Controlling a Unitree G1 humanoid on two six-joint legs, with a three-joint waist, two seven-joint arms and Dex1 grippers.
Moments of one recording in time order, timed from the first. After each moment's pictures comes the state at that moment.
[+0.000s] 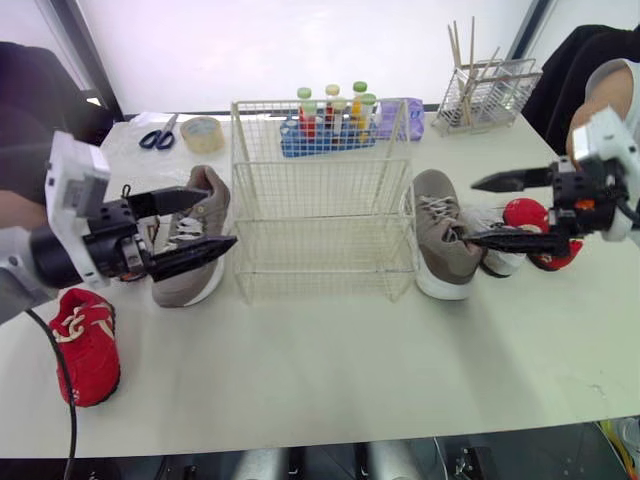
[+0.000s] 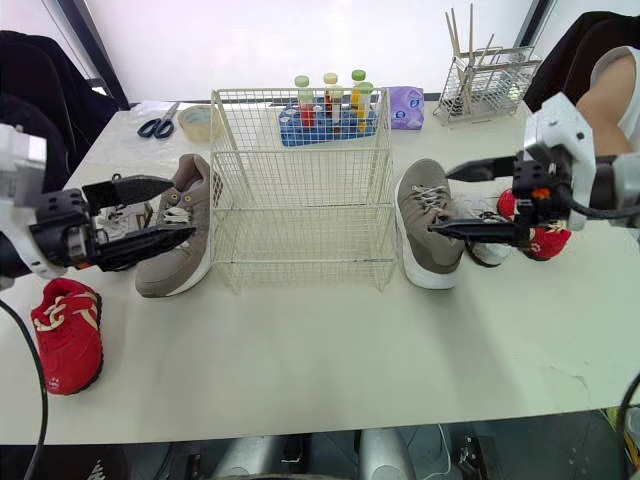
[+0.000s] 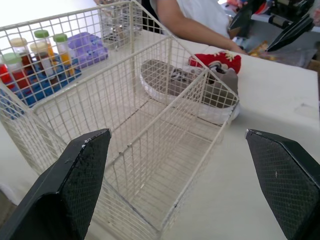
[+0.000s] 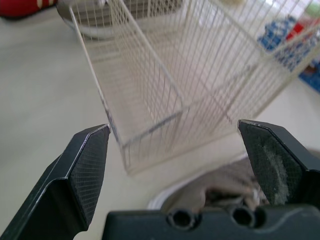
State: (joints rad) left arm -0.24 1.06 0.53 -0.52 -1.19 0.87 -0.73; right arm -0.55 -1.22 -0.19 -0.13 0.59 0.69 1.30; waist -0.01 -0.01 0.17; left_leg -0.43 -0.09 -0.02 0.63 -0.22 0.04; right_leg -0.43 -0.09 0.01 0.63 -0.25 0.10
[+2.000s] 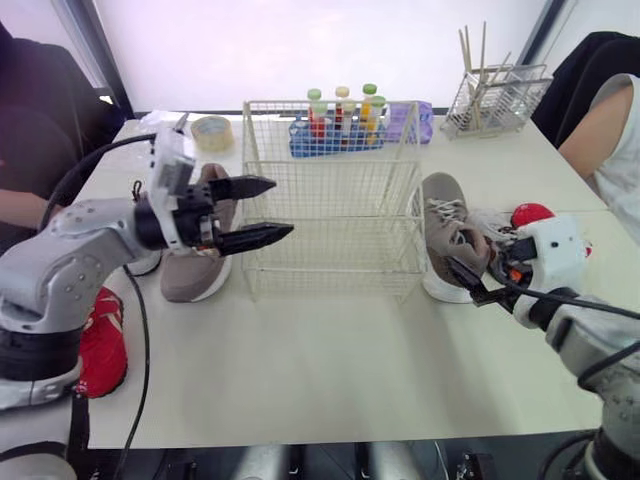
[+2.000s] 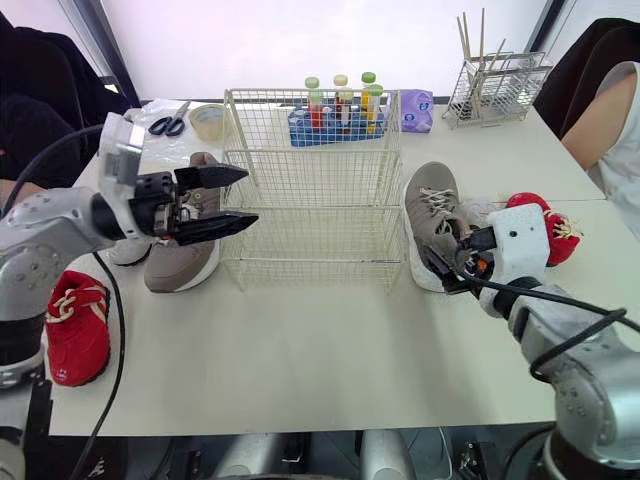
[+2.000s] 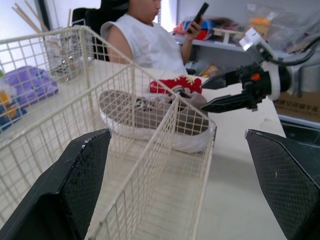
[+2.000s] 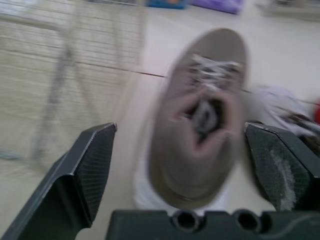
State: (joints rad) left arm -0.63 0.78 0.11 -0.25 -0.87 0.72 -0.96; right arm -0.20 -0.46 -0.46 -0.89 0.54 1.37 0.05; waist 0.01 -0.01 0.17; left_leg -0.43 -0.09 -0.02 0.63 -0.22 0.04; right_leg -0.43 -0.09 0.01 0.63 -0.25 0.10
